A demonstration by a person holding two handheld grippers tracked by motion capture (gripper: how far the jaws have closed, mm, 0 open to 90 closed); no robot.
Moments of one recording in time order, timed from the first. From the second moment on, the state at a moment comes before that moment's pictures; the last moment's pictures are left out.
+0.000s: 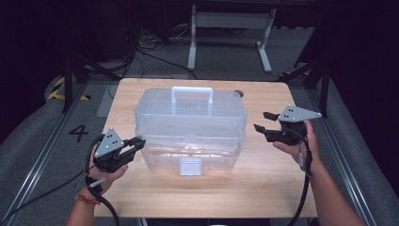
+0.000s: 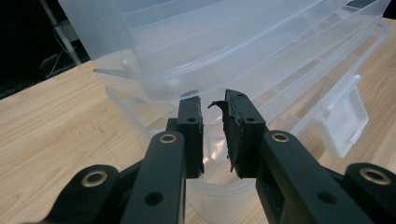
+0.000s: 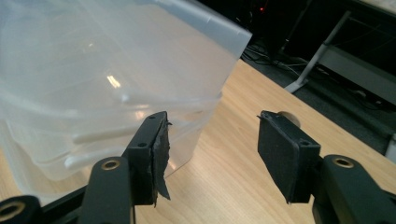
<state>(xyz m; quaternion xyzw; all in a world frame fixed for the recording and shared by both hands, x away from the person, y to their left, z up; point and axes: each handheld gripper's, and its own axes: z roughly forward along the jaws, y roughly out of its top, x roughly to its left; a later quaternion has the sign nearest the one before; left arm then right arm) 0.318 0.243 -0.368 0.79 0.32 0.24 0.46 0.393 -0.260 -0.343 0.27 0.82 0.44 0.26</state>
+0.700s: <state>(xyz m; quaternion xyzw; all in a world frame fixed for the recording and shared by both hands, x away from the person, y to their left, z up) 0.320 0.243 -0.366 0.80 0.32 0.24 0.45 0.382 -0.232 -0.369 0.23 0.82 0.47 0.25</state>
